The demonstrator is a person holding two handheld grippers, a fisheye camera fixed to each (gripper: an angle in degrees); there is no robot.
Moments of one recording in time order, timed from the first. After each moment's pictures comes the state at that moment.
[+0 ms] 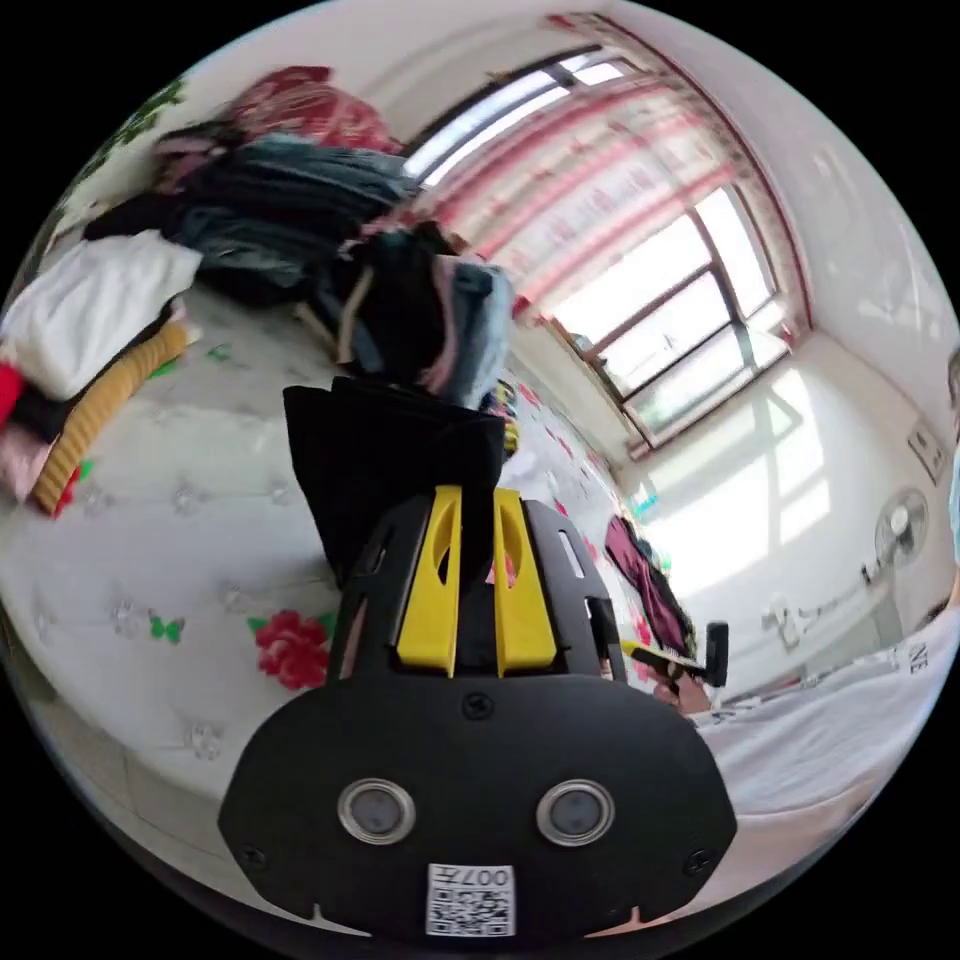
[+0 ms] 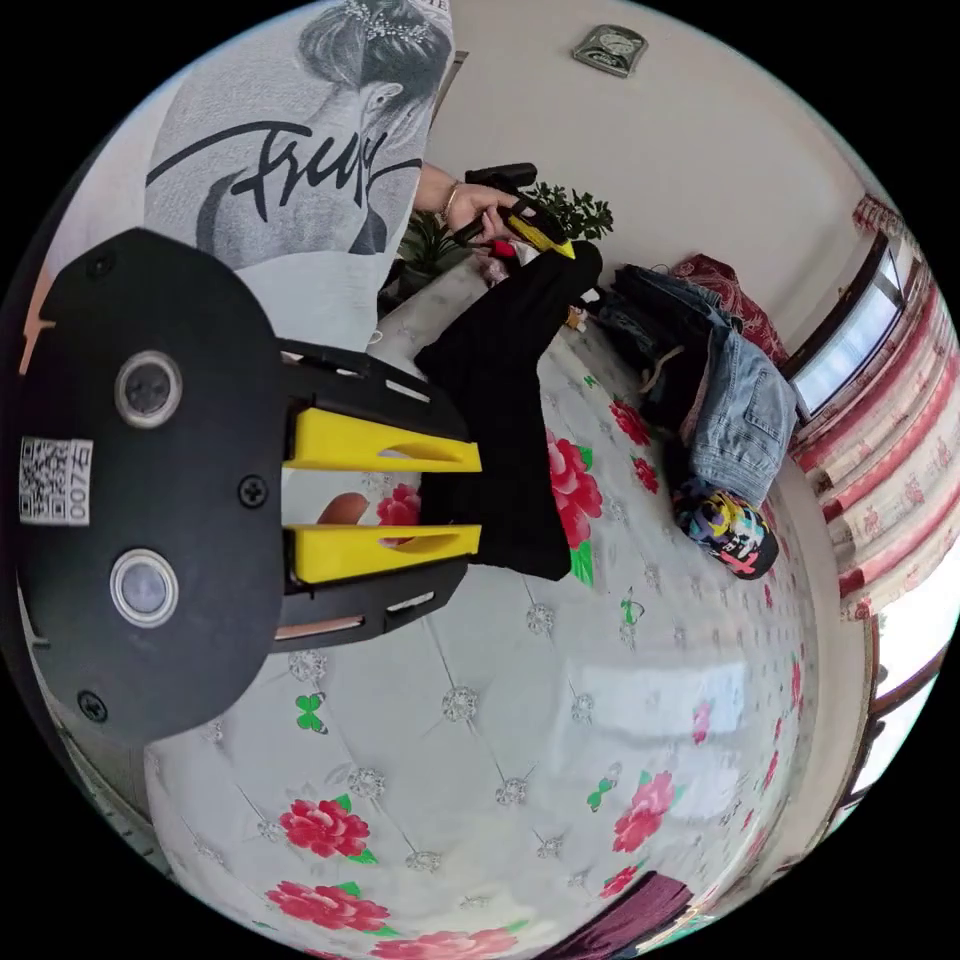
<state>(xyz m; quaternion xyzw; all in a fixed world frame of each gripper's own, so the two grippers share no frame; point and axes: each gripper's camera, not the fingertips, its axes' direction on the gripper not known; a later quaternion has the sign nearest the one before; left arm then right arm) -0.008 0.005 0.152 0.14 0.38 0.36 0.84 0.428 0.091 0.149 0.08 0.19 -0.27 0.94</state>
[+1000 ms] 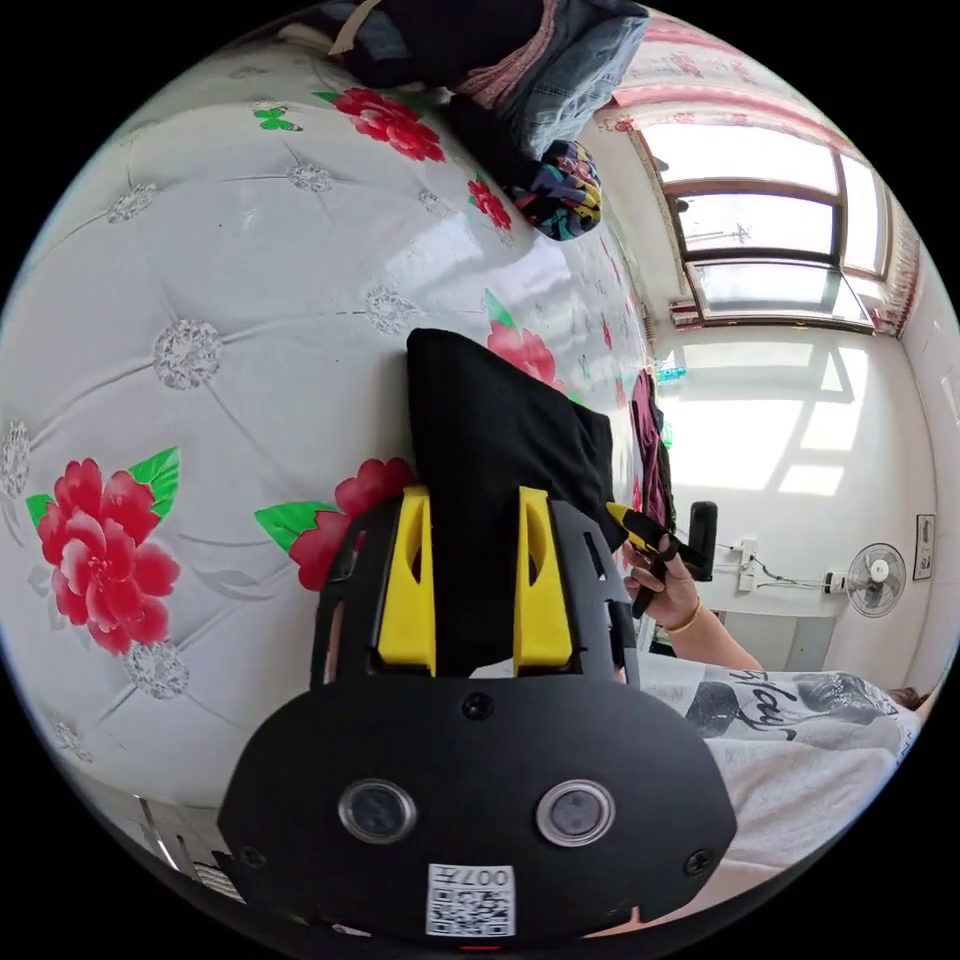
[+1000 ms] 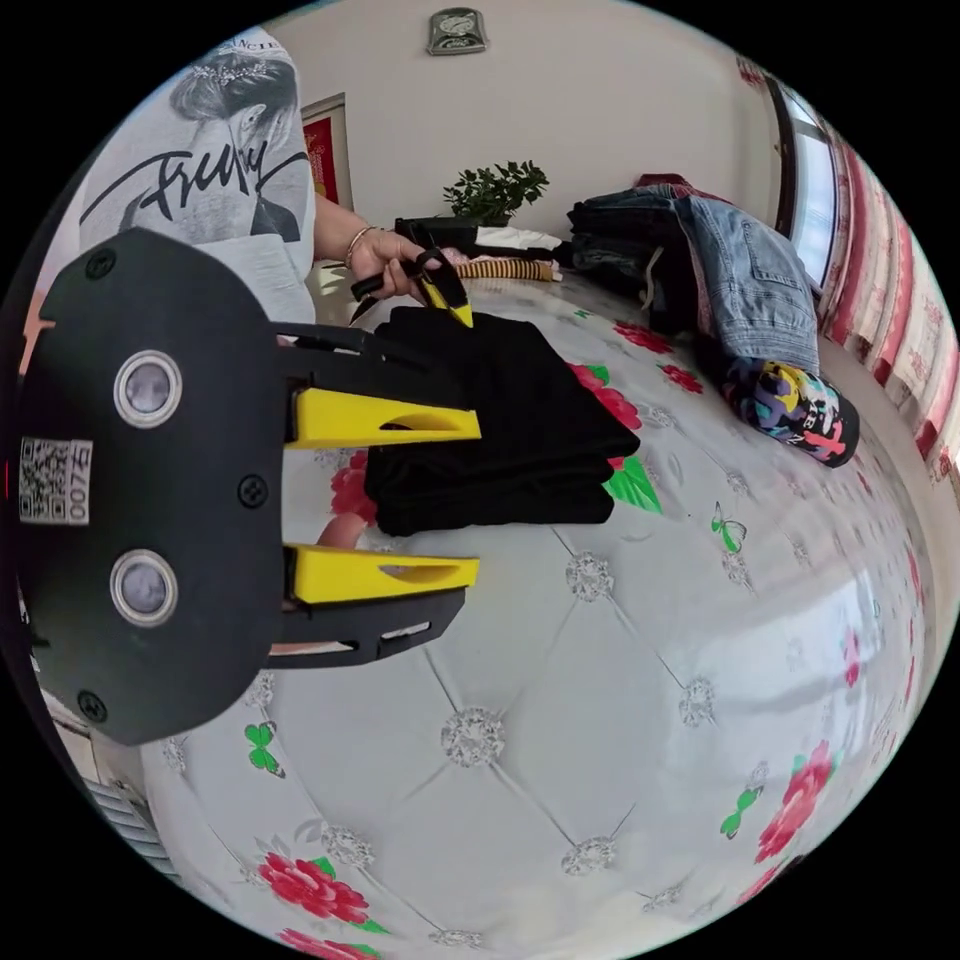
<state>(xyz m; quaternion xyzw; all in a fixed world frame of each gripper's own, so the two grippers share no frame) 0.082 0.052 0.300 -0.18 0.31 0.31 0.88 0.515 -0.109 0.216 -0.01 0.18 -0.13 0.97</state>
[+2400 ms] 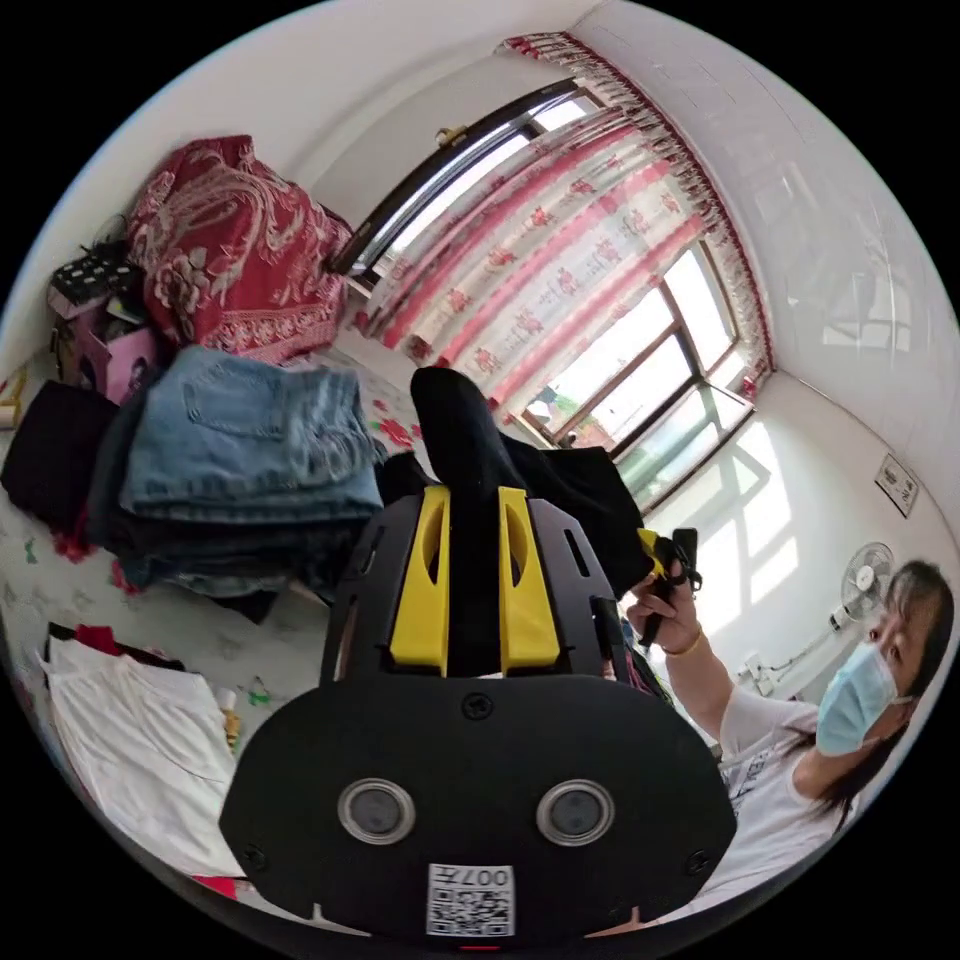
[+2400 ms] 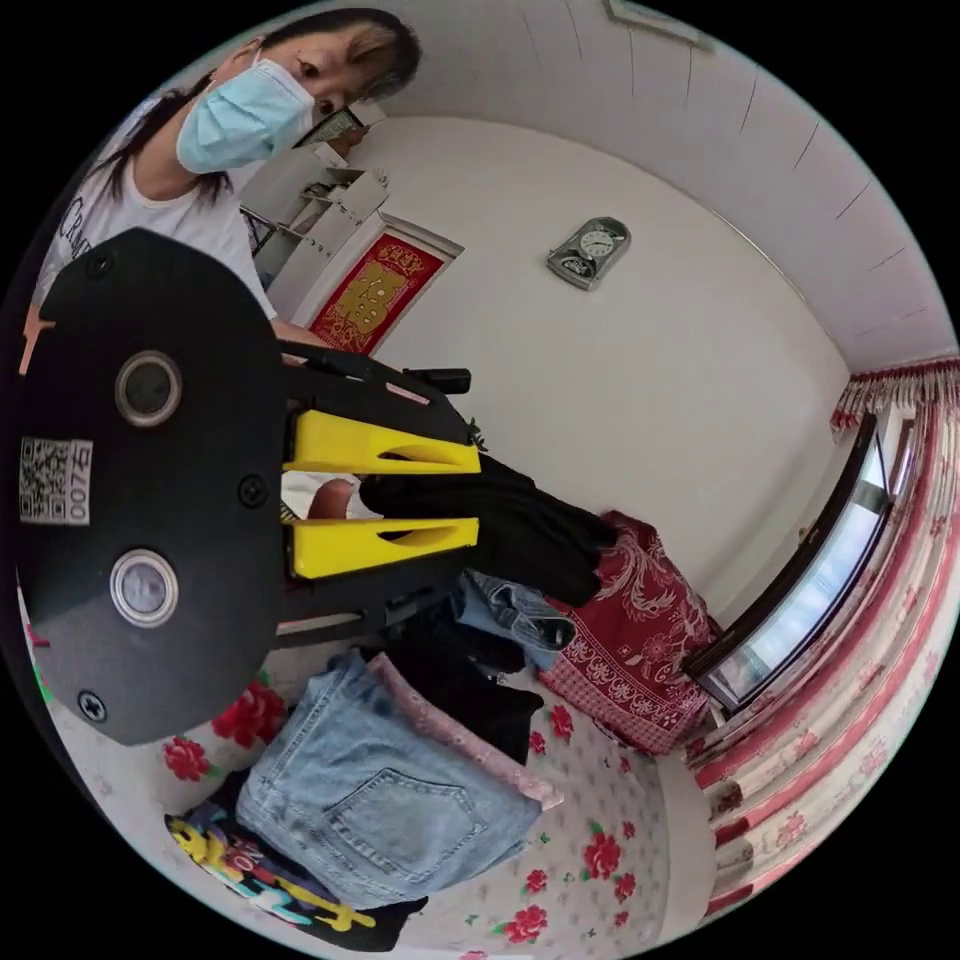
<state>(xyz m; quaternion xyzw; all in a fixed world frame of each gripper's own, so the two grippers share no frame) 0.143 -0.347 -0.034 0.21 0.39 0.28 0.85 -0.066 -0.309 0.352 0.00 -0.12 -0.47 0.88</state>
